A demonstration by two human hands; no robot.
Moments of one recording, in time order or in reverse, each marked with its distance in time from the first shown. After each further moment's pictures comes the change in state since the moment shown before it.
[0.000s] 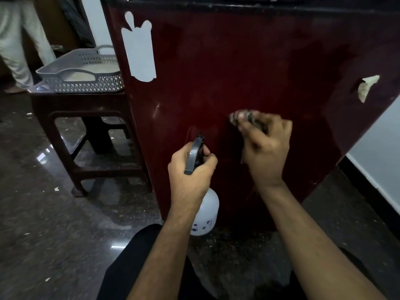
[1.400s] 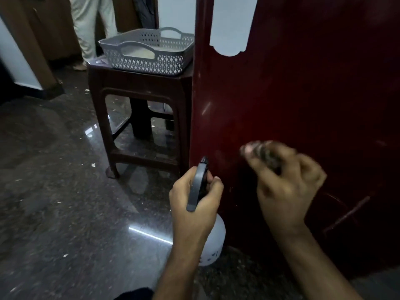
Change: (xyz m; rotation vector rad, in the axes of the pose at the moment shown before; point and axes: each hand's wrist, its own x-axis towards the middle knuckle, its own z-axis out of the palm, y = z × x) left_hand 0.016 -0.081 -0.073 0.009 0.279 0.048; right_hand -0.063 -0.057 0.089 -0.058 -0.024 -0.256
